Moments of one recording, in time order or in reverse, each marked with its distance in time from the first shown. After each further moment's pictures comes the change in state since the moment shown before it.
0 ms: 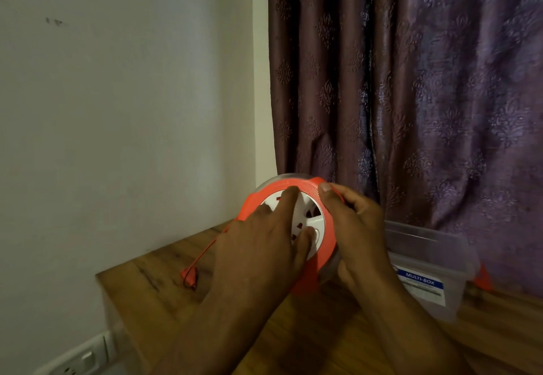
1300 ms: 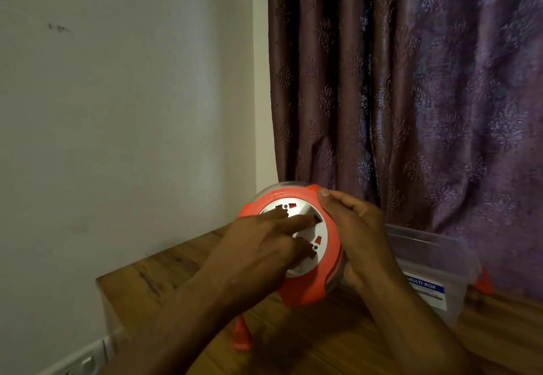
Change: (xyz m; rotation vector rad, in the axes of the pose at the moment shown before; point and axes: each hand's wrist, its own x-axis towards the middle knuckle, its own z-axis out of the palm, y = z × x) left_hand 0.016 -0.018 -0.016 0.107 -0.176 0.568; right_hand 0.004 -0.003 -0.005 0.065 -0.115 0.085
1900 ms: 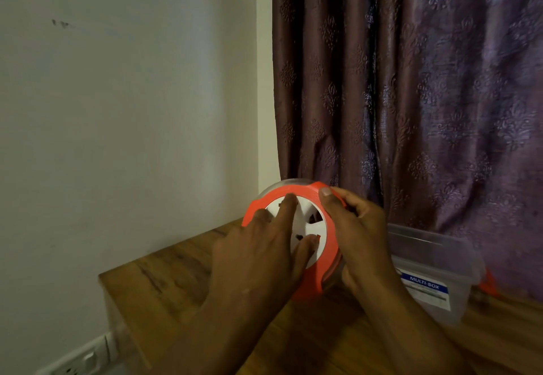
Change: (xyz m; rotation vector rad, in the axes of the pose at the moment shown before) left_hand -0.012 0.021 0.020 -0.034 0.171 -0.558; right_hand -0.002 0.009 0.005 -0.118 0.092 -0.094
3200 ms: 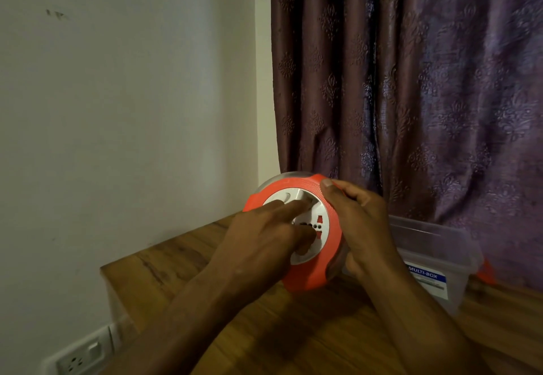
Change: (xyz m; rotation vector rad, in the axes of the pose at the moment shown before) left_hand 0.019 -0.010 -0.005 -0.016 -0.147 0.440; right_hand 0.004 -0.003 -0.005 0.070 -0.040 0.046
